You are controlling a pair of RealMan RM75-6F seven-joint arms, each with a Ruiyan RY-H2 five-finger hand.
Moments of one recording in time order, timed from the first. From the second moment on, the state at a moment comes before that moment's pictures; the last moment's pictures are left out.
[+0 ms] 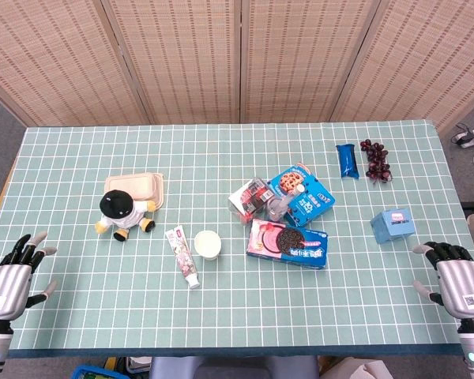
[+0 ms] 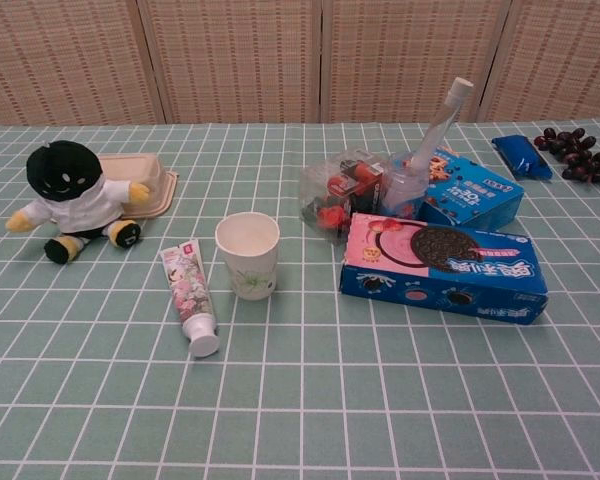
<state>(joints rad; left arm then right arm) -0.12 -1.16 -0.05 -1.61 1.48 1.45 0.15 0.06 -1.10 0.04 -1.63 -1.50 1.47 -0.15</state>
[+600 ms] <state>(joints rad) -0.11 -1.14 -0.04 -1.62 1.49 1.47 0.11 0.11 -1.16 0.07 -1.63 -1.53 1.45 -0.16</state>
